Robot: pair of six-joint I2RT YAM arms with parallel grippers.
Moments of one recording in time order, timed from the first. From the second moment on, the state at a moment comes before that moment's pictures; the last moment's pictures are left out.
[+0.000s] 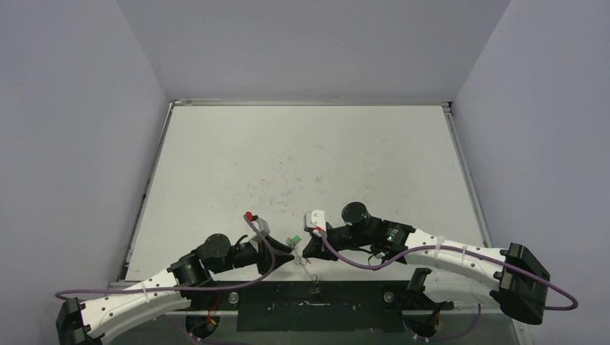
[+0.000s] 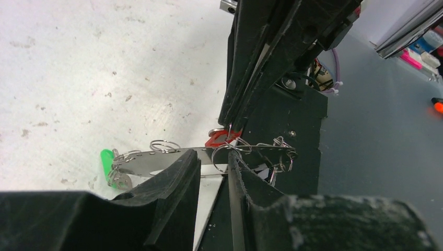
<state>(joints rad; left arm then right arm) -1.05 0.41 0.14 0.14 0.22 -0.33 1.04 1.07 0.57 0.01 -0.55 -0.16</state>
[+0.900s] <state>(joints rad) -1.05 0.49 0.19 0.02 0.15 -0.74 1.06 1.11 0.57 0.09 -0.54 -0.12</state>
